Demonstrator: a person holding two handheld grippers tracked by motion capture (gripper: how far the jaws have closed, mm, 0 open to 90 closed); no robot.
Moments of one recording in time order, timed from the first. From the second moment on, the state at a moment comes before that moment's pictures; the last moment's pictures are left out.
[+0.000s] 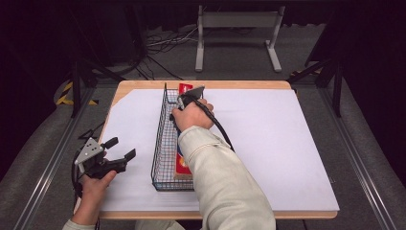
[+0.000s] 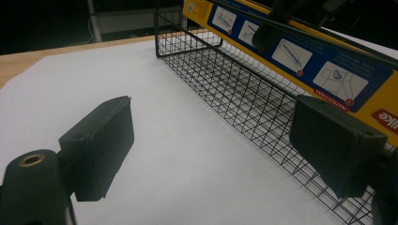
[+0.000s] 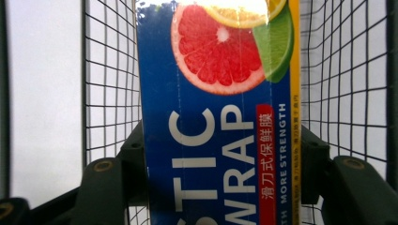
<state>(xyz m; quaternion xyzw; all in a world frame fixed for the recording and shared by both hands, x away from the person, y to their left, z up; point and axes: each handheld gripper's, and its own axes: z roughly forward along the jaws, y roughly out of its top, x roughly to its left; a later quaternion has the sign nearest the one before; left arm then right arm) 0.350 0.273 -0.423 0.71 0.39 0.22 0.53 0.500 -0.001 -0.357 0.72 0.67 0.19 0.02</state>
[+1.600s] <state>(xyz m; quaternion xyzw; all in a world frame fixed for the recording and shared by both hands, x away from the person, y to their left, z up) 0.350 0.273 -0.424 0.71 0.39 0.23 0.53 0.499 0.003 -0.387 0.73 0.68 0.13 0.01</state>
